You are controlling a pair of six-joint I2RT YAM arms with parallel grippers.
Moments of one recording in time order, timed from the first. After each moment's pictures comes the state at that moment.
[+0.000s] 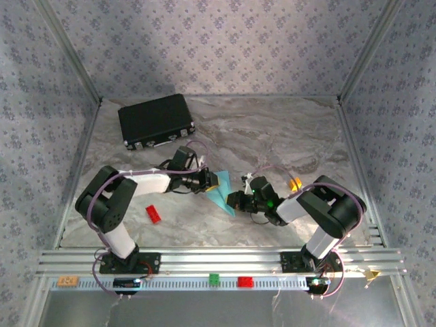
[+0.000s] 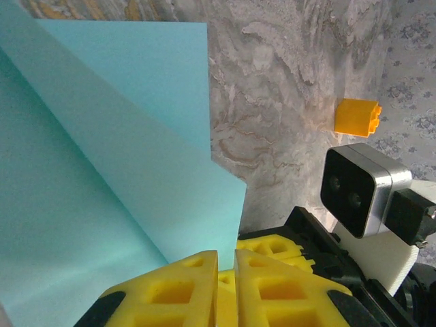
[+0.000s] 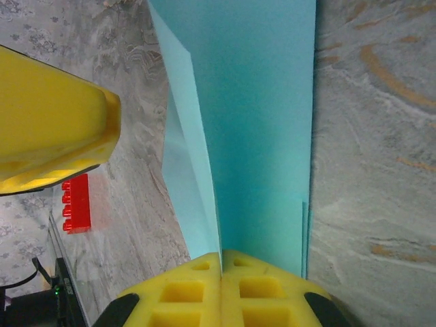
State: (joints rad) left arm -0.61 1.70 0.79 0.09 0.64 -0.94; right arm 0.72 1.65 0.34 0.73 -0.37 0.95
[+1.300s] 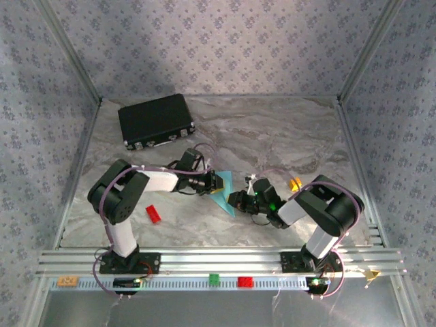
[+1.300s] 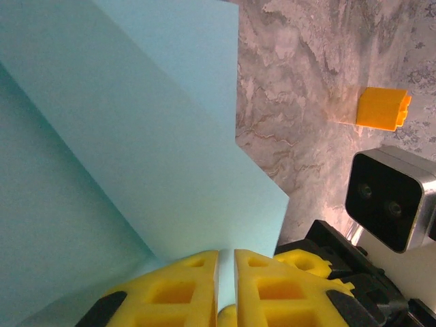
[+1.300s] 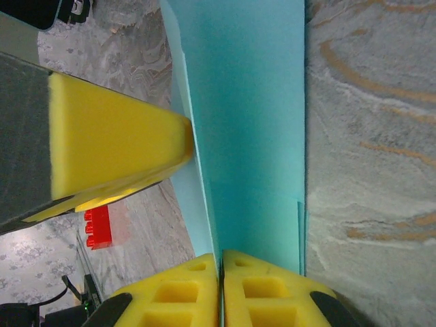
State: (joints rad) left arm -0.64 1.81 0.83 0.13 0.64 -0.92; right arm 0.71 1.66 0.30 0.83 -0.35 1.07
